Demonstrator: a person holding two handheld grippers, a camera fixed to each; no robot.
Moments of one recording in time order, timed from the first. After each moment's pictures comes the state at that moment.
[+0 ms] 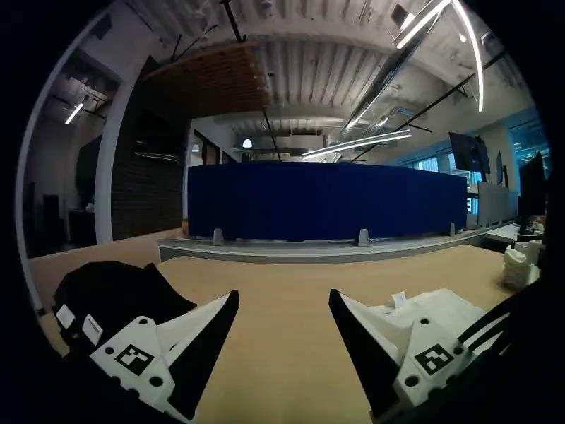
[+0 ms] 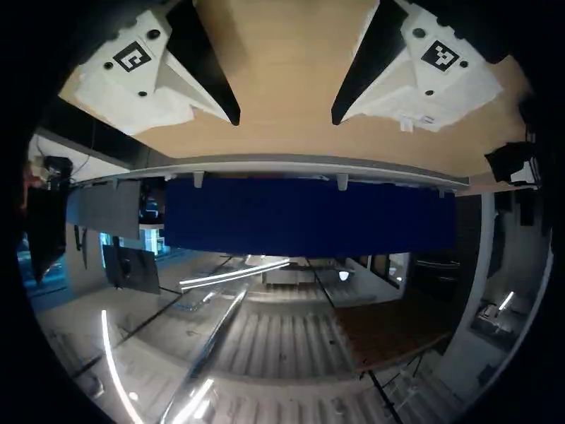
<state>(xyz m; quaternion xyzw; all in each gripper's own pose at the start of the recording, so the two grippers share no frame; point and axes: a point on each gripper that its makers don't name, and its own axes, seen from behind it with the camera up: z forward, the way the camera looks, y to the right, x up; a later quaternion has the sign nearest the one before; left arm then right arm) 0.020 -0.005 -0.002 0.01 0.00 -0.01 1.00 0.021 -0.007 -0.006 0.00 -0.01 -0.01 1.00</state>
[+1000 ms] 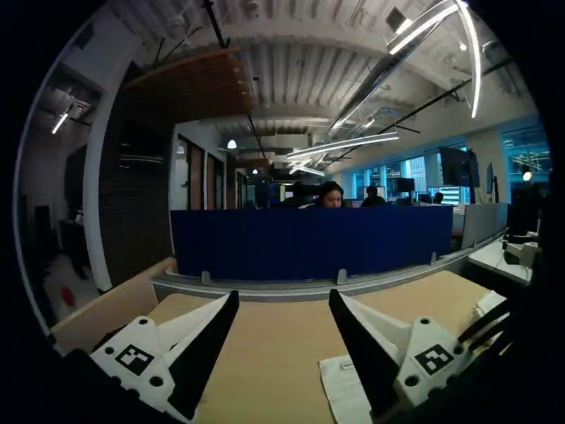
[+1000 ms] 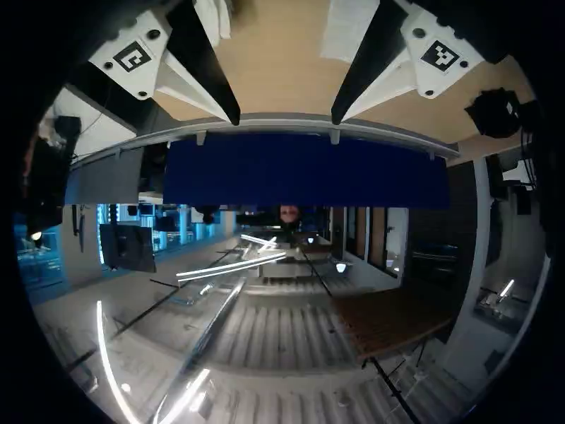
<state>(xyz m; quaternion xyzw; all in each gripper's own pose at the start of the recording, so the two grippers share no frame) 0.223 0.026 -0.007 -0.02 -0.02 0.00 1.00 0.217 -0.010 -0.021 0.01 -0.01 -0.01 1.00</state>
